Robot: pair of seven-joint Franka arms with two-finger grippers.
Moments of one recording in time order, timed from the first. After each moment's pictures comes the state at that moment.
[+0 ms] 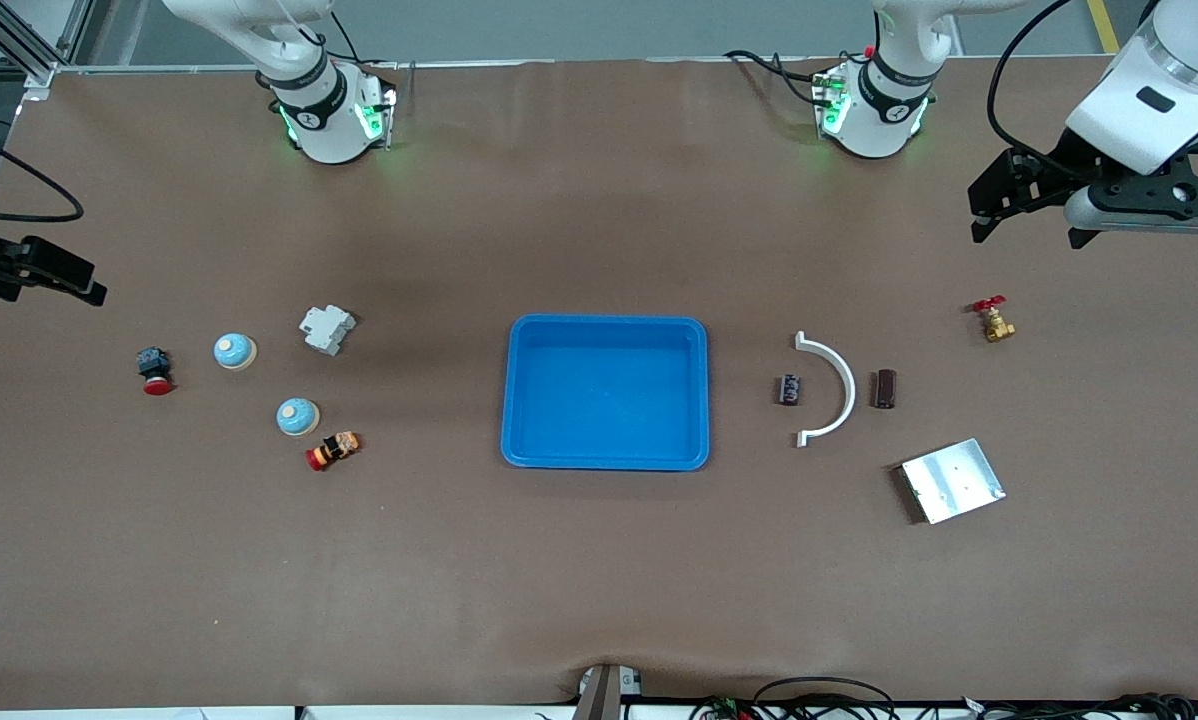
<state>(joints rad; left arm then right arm) 0.03 -0.07 -0.24 -1.58 0.00 1.60 -0.12 0.00 0.08 -0.07 -1.46 0.04 1.52 0.02</state>
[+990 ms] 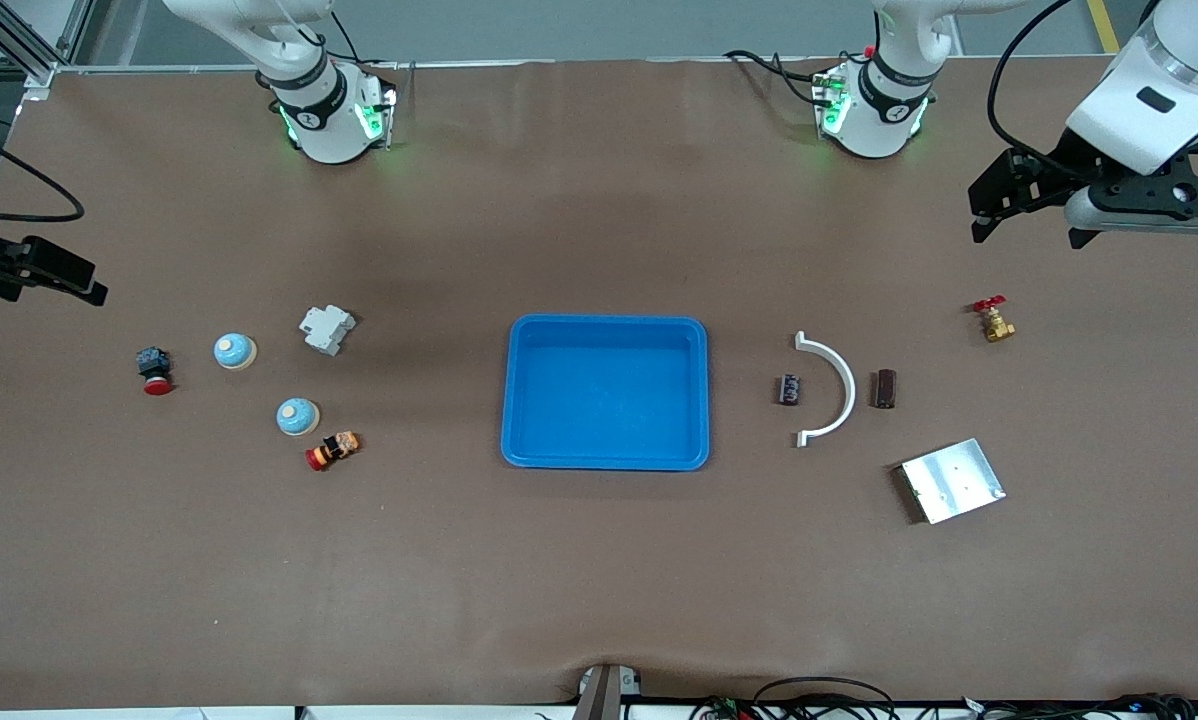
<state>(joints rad) 0.03 -0.07 -0.24 -1.58 0.00 1.60 -0.12 -0.01 0.08 -0.05 -1.46 0.04 1.52 0.02</state>
